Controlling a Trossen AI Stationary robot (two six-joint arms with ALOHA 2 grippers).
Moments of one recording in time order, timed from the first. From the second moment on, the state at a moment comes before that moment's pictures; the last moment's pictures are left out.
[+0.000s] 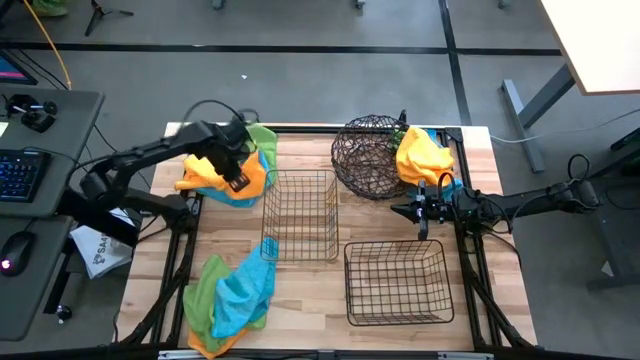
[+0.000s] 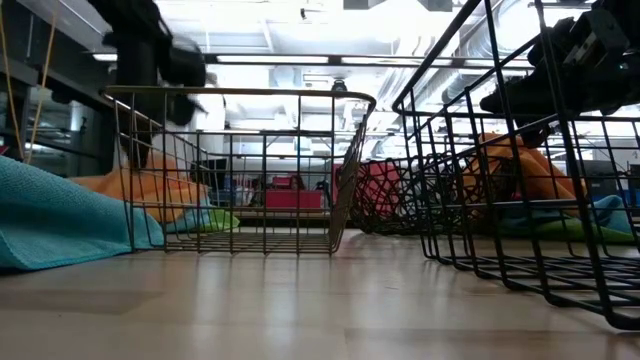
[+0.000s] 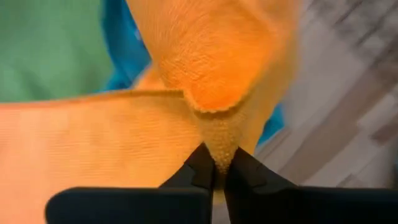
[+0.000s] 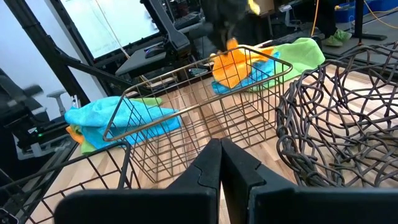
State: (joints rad) left arm 0.72 1.28 0.92 -1.11 0.02 0.02; right arm 0.09 0.46 0.07 0.27 0.19 0.34
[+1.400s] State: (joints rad) left arm -0.08 1.21 1.15 -0.38 -0.08 -0.51; right arm 0.09 0.46 0.07 0.27 0.19 0.34
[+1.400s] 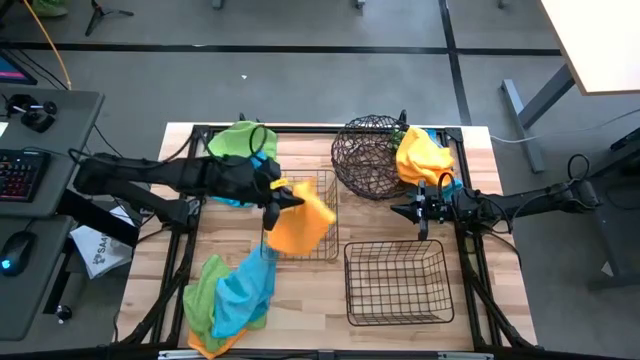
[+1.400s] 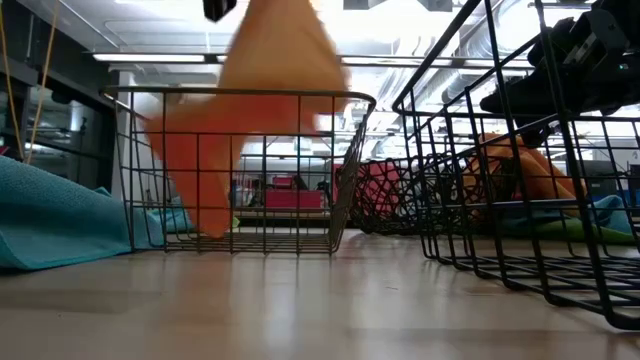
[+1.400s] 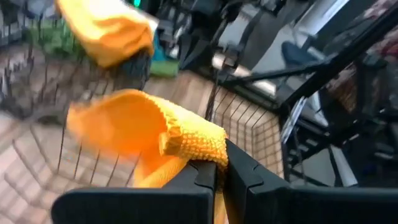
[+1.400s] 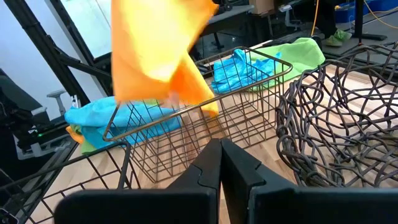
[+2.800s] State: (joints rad) left arm -0.07 1.45 1.41 -0.90 0.10 -0.16; right arm 0.09 0.46 0.07 0.86 0.42 0.62
